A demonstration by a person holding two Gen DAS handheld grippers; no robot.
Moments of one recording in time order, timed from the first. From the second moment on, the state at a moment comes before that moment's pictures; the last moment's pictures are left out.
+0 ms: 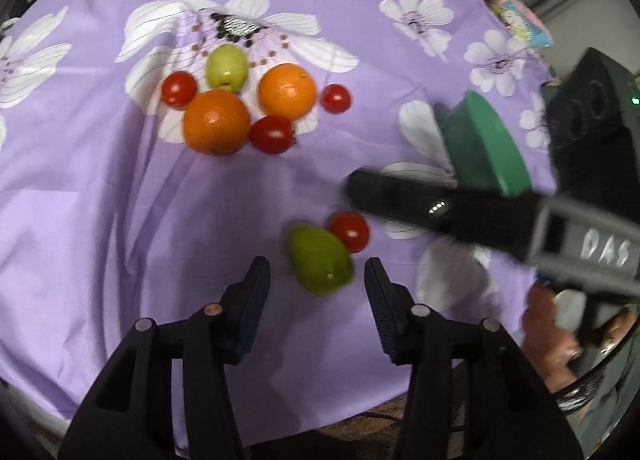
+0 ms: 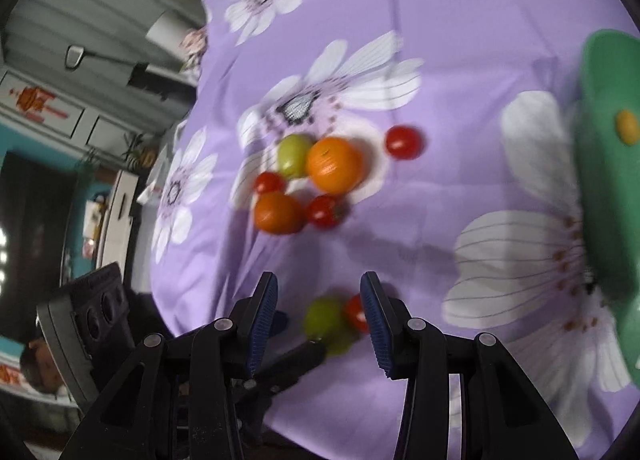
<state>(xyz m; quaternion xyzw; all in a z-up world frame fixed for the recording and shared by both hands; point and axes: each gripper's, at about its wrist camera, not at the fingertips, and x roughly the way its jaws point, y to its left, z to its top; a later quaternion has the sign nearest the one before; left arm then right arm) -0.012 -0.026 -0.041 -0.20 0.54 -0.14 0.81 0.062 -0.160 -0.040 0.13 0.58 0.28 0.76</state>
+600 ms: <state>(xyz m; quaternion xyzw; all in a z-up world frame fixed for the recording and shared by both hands) -0.009 -0.038 -0.048 -0.20 0.53 -0.15 0.81 0.056 -0.143 -0.058 0.09 0.60 0.27 0.74</state>
